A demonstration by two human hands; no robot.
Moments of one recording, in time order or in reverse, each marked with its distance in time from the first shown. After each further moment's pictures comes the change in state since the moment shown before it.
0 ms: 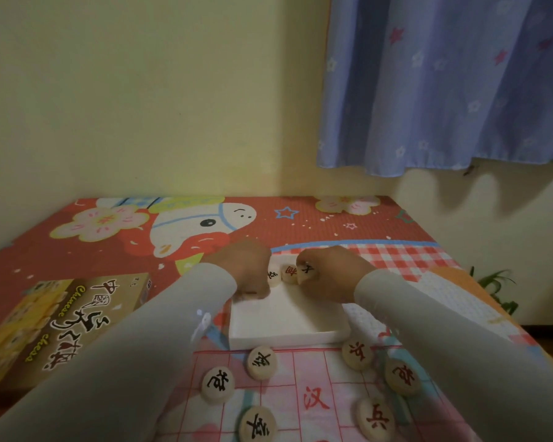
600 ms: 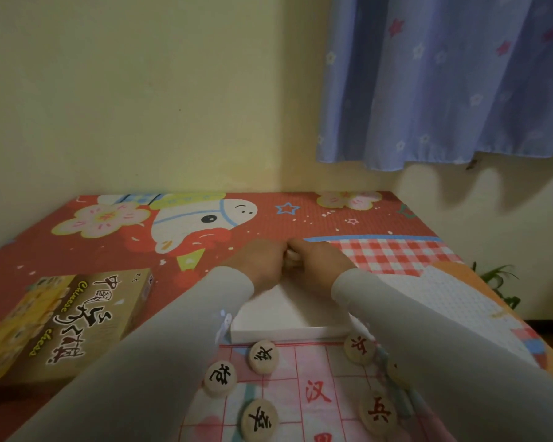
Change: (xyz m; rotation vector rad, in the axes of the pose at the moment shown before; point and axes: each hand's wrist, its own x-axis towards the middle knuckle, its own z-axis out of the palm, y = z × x) left_hand 0.004 0.018 0.010 -0.151 0.253 0.127; right_hand 0.021 -0.010 0.021 0.155 0.216 -0.079
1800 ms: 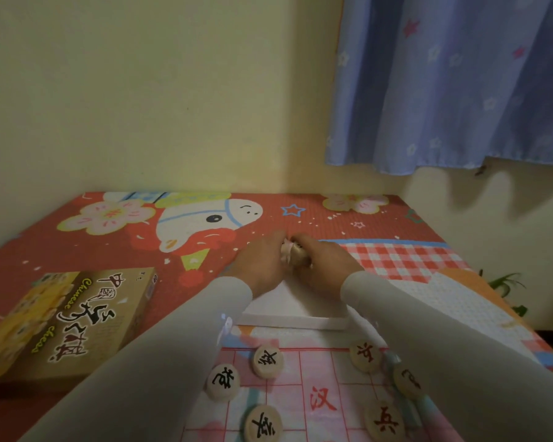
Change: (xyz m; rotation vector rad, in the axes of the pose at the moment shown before) left_hand 0.010 -0.021 0.029 -0.397 0.149 -0.083; right_hand 0.007 0.009 0.006 0.042 0.026 -0.015
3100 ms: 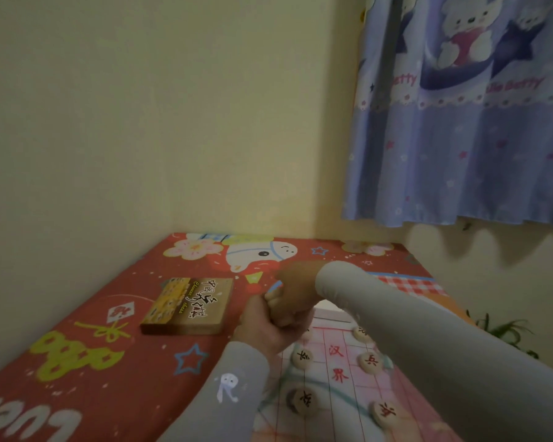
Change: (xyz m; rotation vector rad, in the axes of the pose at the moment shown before) left_hand -0.204 0.073 -0.079 -2.008 0.040 -0.749; right_hand -0.140 -0.215 -0.106 -0.423 -0.436 -0.110
